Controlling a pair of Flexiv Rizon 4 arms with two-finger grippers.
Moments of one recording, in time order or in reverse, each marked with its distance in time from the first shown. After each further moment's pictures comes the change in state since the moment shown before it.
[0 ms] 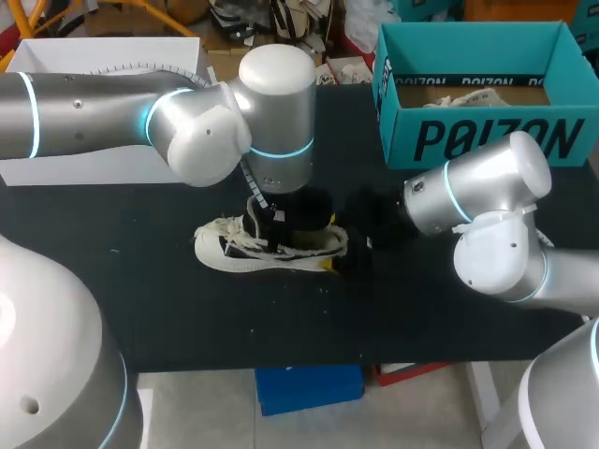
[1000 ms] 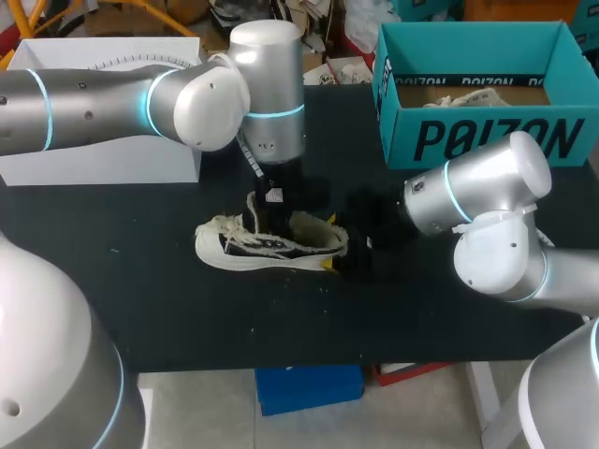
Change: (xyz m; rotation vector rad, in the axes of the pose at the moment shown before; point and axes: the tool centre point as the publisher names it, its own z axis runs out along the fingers) left arm 0.014 -0.011 -0.010 0.150 0.334 0.000; right arm 0.000 -0.001 0.000 0.001 0.000 0.000
